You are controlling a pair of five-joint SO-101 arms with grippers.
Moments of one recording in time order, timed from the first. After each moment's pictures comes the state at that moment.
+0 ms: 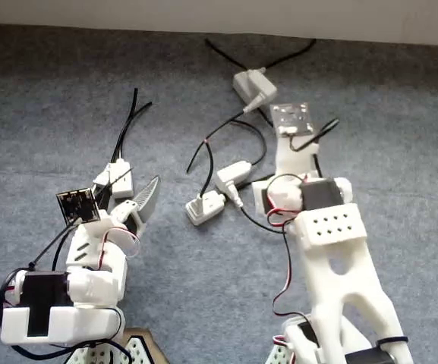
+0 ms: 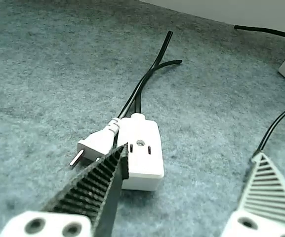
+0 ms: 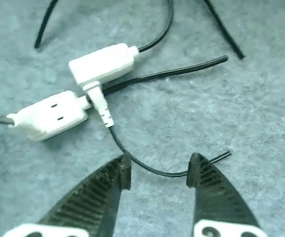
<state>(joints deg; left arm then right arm) -9.0 -5.7 96.3 -60.6 14.1 -18.5 -31.0 35.3 67.2 -0.6</state>
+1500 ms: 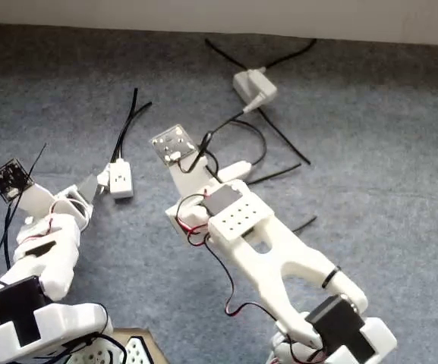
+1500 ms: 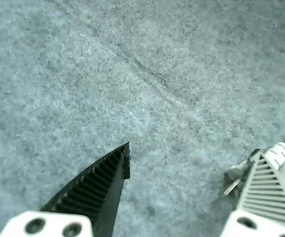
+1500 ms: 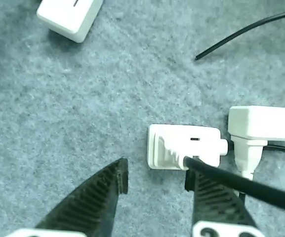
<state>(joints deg) -33.6 -5.9 71.3 -8.8 18.2 -44.0 -8.6 31.4 48.9 -0.6</state>
